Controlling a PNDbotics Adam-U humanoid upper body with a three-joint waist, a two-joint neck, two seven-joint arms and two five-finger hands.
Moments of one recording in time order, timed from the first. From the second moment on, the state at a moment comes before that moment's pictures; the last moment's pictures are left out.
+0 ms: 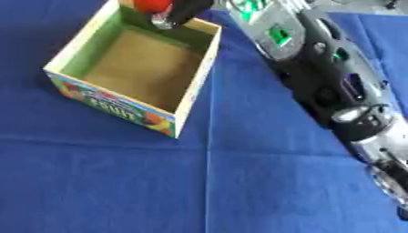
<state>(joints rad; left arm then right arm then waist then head) -0.33 0.14 0.00 -1.98 -0.08 -0.07 0.37 -1.28 -0.29 0.38 -1.23 0.71 0.39 0.46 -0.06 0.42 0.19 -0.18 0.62</state>
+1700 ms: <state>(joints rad) -0.34 0.14 -0.01 -1.98 -0.07 -0.07 0.38 -1.25 -0.12 0.36 -0.95 1.09 0.25 0.44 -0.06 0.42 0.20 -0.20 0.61</state>
